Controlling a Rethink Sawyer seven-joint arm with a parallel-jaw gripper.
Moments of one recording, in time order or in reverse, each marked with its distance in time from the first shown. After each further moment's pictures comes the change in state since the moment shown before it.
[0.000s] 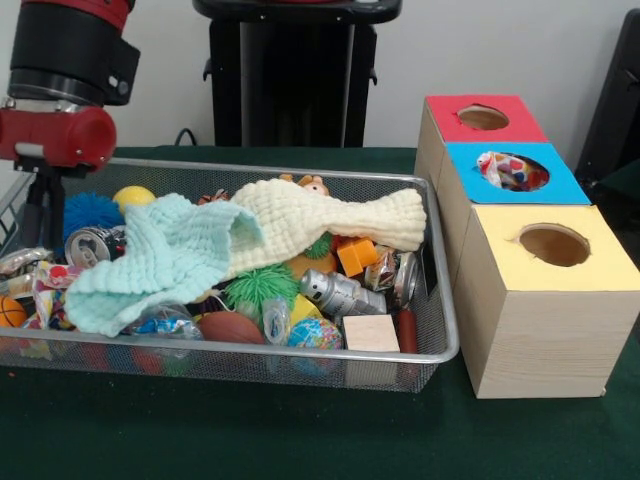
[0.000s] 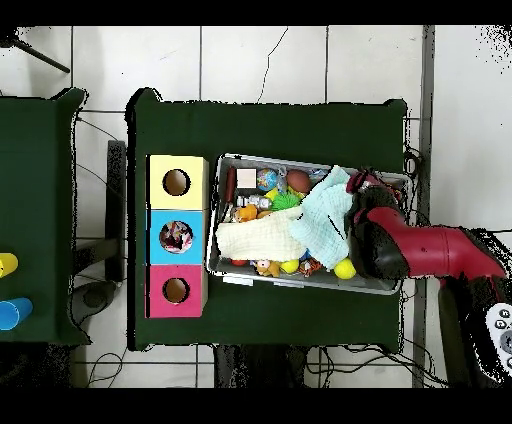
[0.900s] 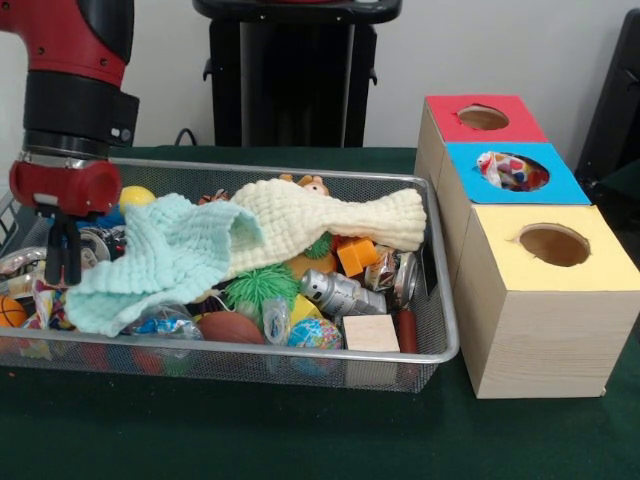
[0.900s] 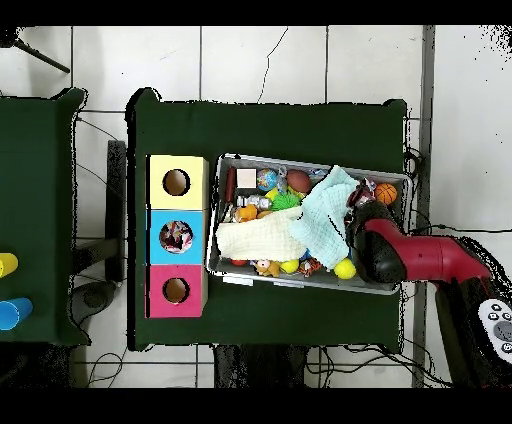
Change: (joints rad) arm -0.040 0.120 0.012 -0.013 -0.028 0.000 0.000
